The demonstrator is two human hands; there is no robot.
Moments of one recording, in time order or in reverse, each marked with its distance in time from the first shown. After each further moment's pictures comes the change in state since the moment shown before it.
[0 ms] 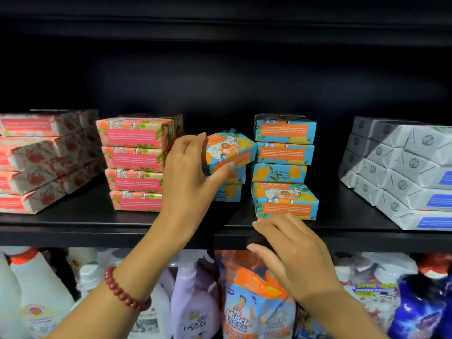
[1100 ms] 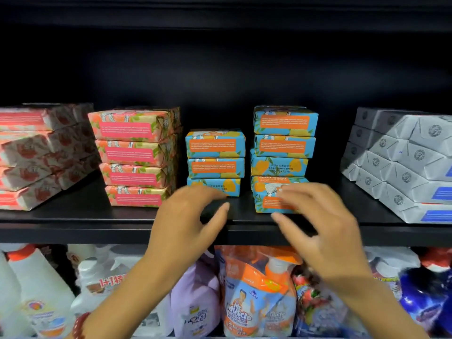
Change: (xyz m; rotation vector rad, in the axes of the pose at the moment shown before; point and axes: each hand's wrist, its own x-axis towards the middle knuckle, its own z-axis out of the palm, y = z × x) left_hand -0.053 -0.008 -0.012 0.116 -0.201 0.190; right_hand 0.011 0.021 -0.021 0.227 0.108 0.154
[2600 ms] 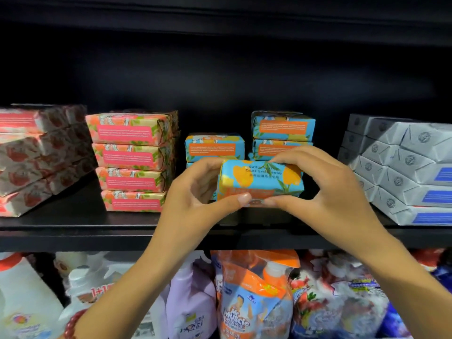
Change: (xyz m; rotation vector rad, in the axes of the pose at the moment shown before) left_hand 0.022 0.016 -0.014 -0.985 -0.091 -0.238; right_hand 0.056 -0.023 -0.028 0.102 -0.165 -0.062
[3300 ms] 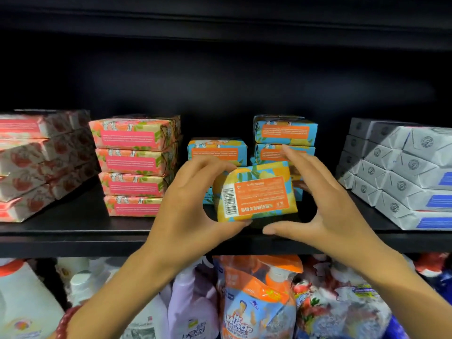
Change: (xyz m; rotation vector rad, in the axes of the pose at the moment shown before) left_hand 0.002 0.006 -0.009 0.676 0.040 0.416; right_hand -0.011 0.009 0.009 0.159 -0.136 0.097
